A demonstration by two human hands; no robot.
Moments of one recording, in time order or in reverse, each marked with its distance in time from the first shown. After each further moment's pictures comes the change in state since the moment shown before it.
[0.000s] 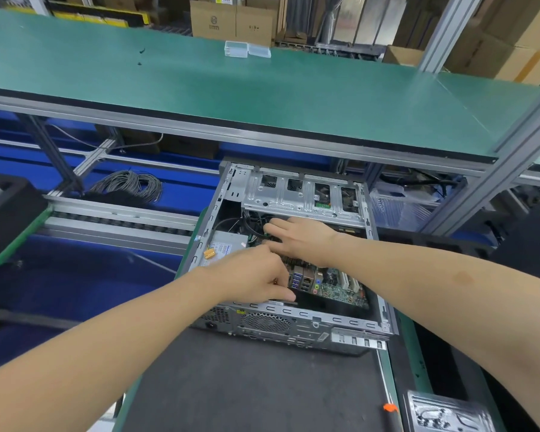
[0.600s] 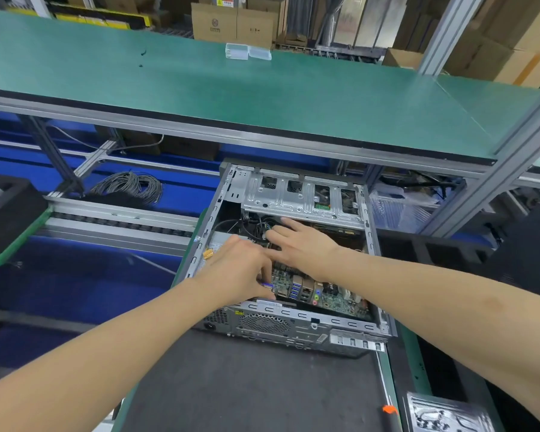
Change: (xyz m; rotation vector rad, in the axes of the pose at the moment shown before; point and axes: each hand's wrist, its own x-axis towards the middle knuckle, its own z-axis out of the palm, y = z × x) left_hand -0.009 -0.010 0.008 0.167 0.214 -0.194; right_hand -0.009 -0.023 -0.005 0.098 0.027 0.108
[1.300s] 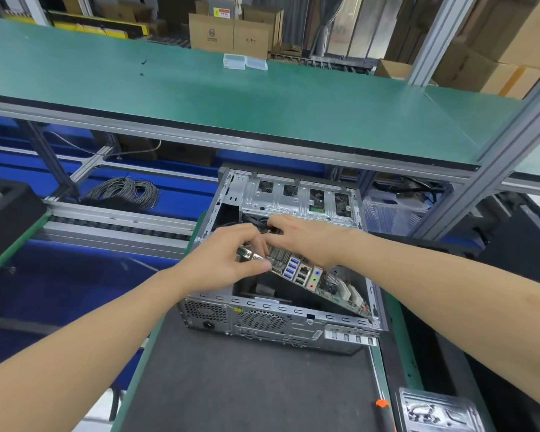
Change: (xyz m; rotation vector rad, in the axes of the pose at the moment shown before) left_hand -0.023 -0.014 -0.034 -0.658 0.142 0.085; right_hand -0.028 0.026 -0.056 0.407 -0.083 0.067
